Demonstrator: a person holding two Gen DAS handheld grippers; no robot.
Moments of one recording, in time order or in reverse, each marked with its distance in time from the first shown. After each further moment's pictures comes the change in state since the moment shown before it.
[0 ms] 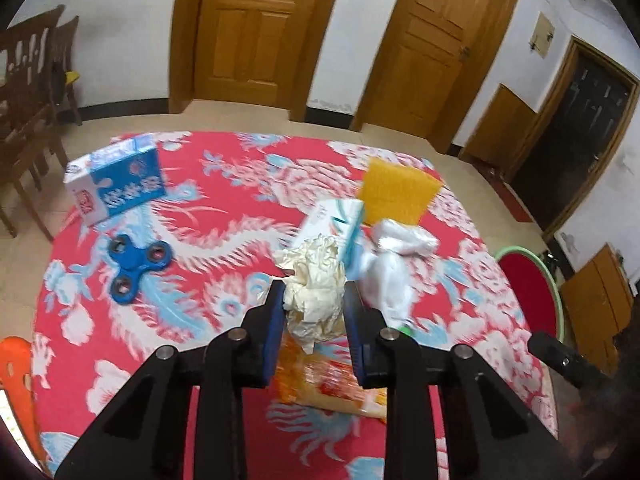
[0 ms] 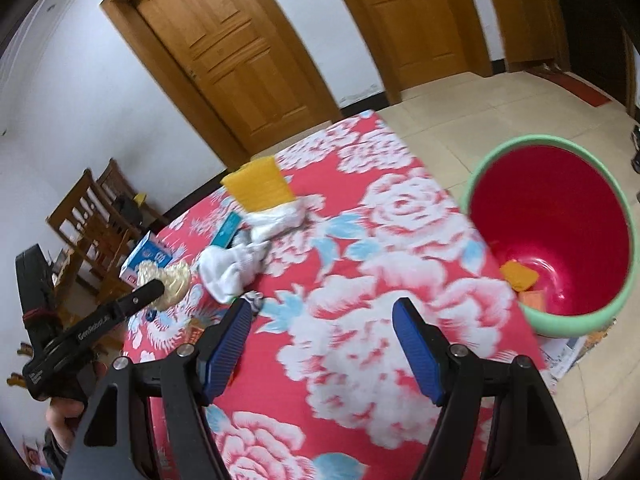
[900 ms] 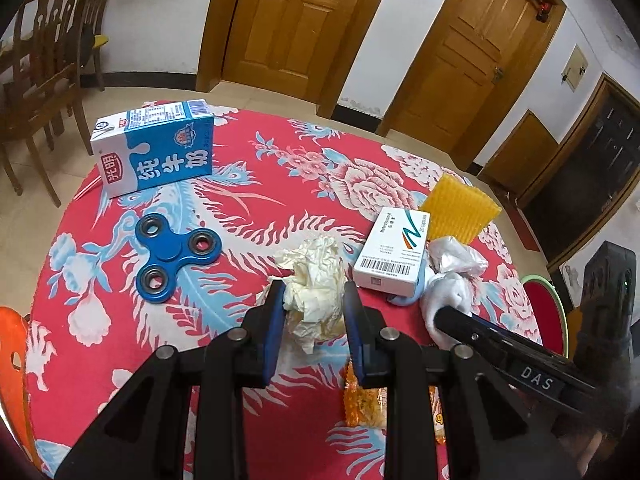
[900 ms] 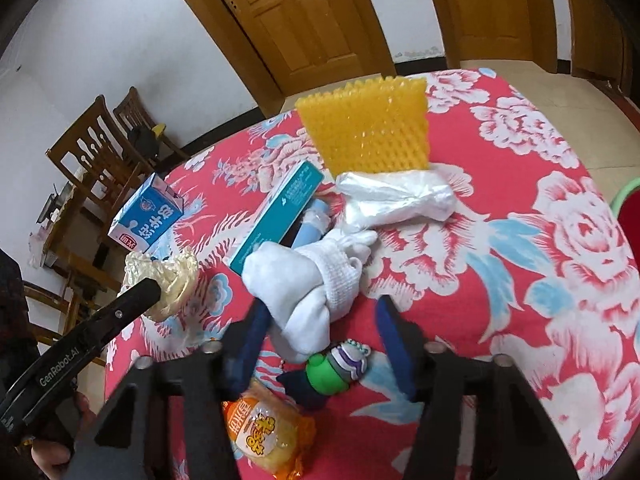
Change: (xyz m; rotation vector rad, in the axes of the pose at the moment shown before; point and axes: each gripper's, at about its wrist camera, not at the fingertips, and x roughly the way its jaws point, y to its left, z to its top) left arm 0.022 0.053 0.000 -0.134 0.020 0.007; right arm 0.127 0.077 0.021 -0.140 0.193 0.076
